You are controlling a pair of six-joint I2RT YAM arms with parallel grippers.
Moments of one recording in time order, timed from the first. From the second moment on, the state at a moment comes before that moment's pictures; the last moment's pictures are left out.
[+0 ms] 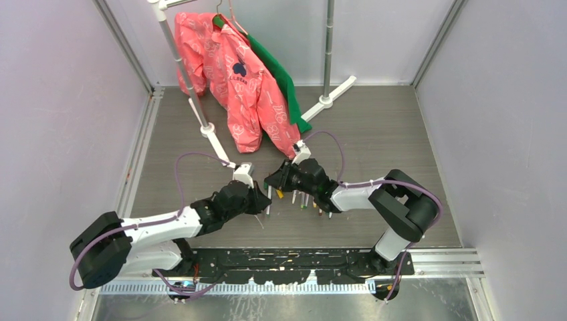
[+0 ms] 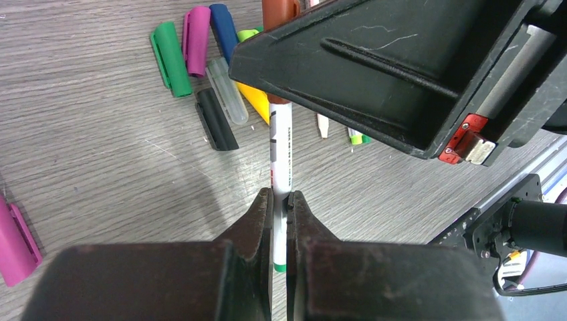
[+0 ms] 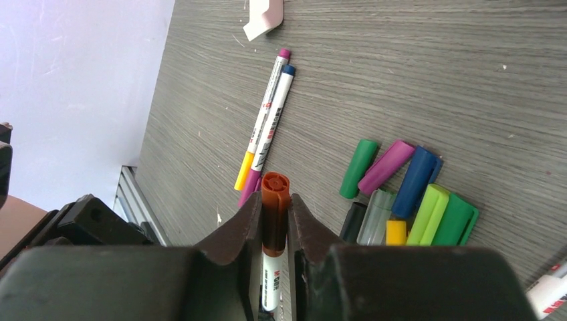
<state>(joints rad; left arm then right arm) -0.93 1.13 0.41 0.17 -0.16 -0.76 0.81 1.63 0.60 0.69 -0.09 0.86</state>
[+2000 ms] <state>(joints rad) -0.92 1.28 0.49 0.29 -0.03 -0.71 0.57 1.64 0.47 1.05 -0.40 0.96</state>
